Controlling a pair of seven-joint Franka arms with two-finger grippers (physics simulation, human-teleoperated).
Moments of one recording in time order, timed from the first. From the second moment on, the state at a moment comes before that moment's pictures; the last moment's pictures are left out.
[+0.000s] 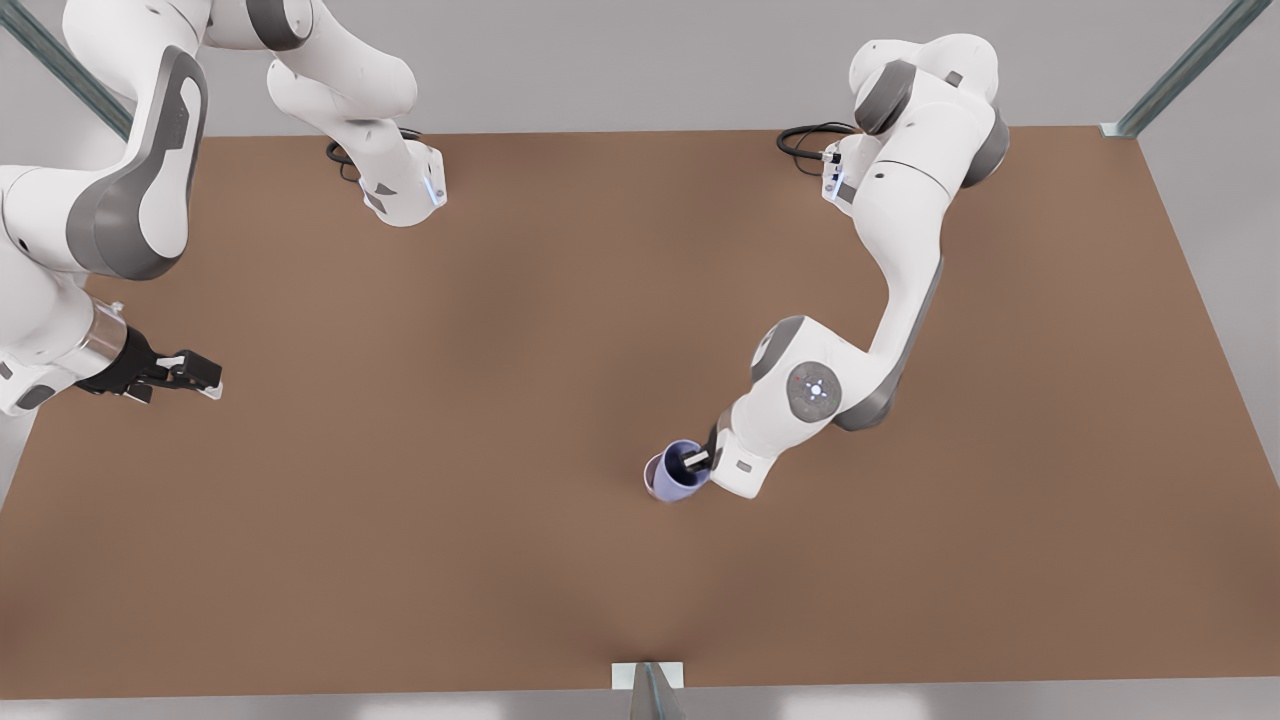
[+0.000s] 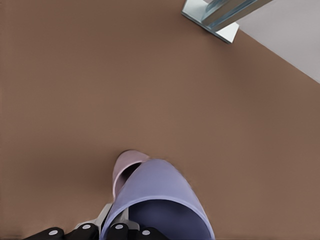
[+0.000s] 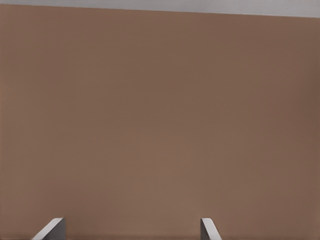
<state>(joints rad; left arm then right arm) -0.29 0.79 -0.32 -1.17 -0.05 2.09 -0.89 -0.01 0.24 -0.10 -1.37 0.02 1.60 -0.15</state>
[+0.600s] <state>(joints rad) -0.31 0.81 -0.32 -1.19 -0.05 2.06 -1.02 -0.01 0.24 -0.10 -1.37 0.02 1.60 -0.18</state>
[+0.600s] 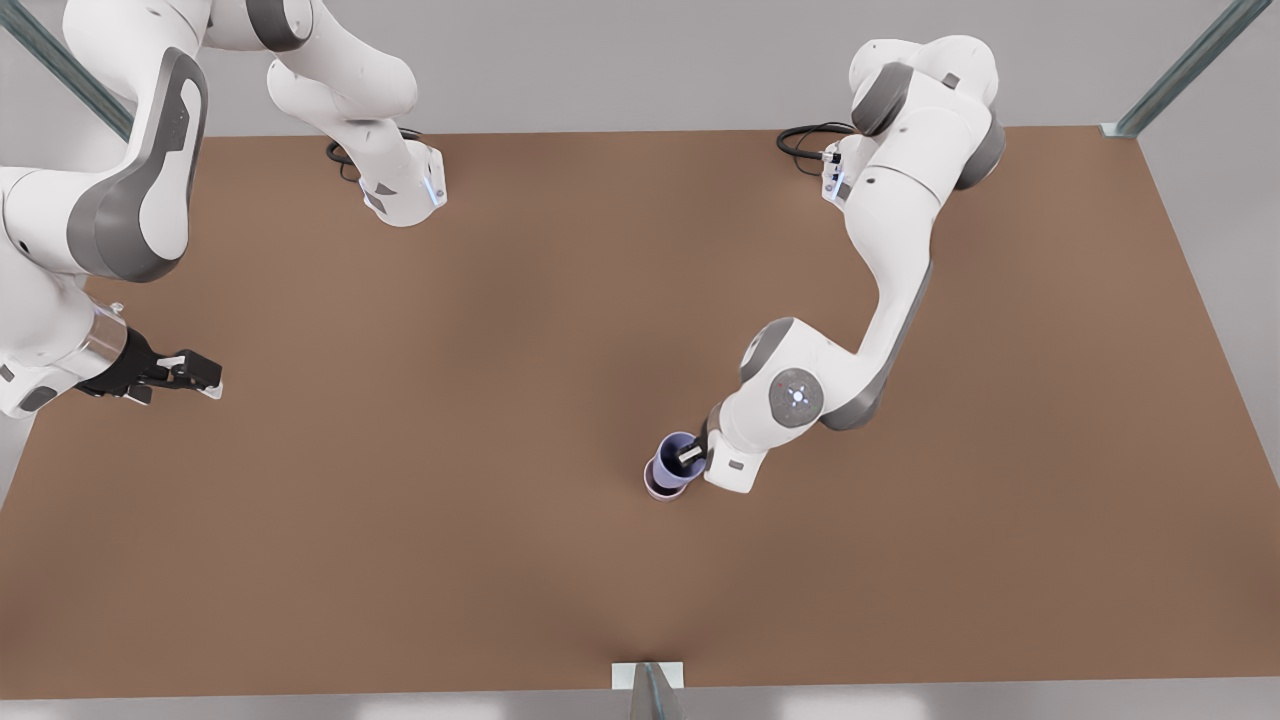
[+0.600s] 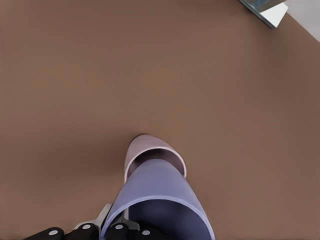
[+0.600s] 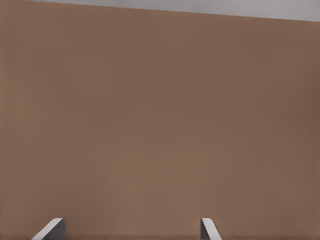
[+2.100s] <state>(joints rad) -0.29 0.55 -0.05 -1.18 -0.05 1.74 -0.86 -0.01 0.24 -0.10 -1.35 0.02 1.61 -0.19</state>
